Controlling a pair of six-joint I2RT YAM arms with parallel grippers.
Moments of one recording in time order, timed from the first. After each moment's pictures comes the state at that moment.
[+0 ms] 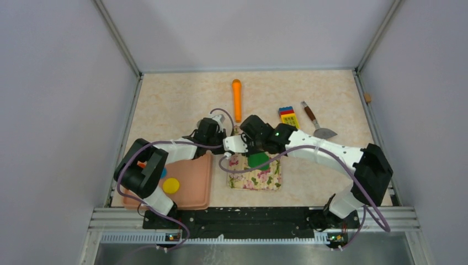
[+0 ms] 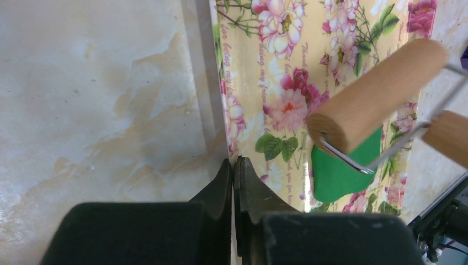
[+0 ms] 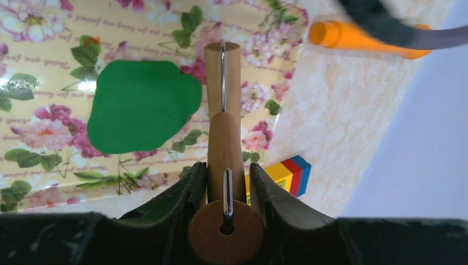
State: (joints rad) left arm -0.51 1.61 0.71 0.11 0.26 -0.58; right arm 0.98 1.54 1.17 -0.62 0.17 -0.92
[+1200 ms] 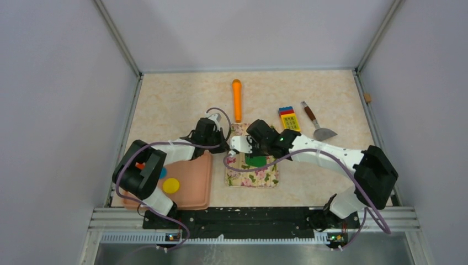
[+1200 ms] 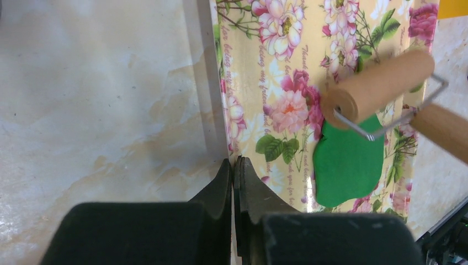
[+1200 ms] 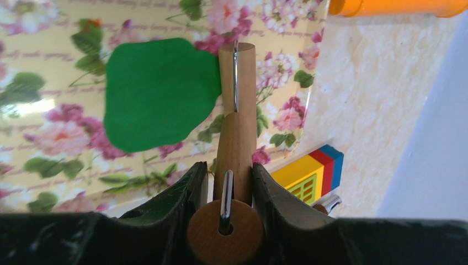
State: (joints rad) left arm -0.49 1.60 0.69 0.13 0.22 -0.57; right arm 0.95 1.49 1.06 -0.58 0.16 -0.79
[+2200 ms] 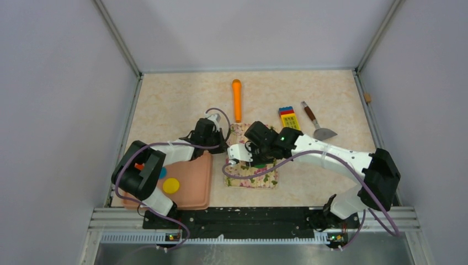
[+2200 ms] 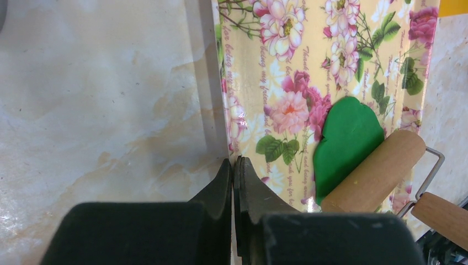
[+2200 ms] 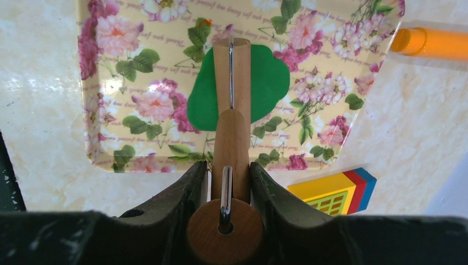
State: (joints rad) left arm -0.48 1.59 0.68 0.14 0.22 -0.57; right arm 1.00 1.47 1.17 -0.80 0.02 -0.80
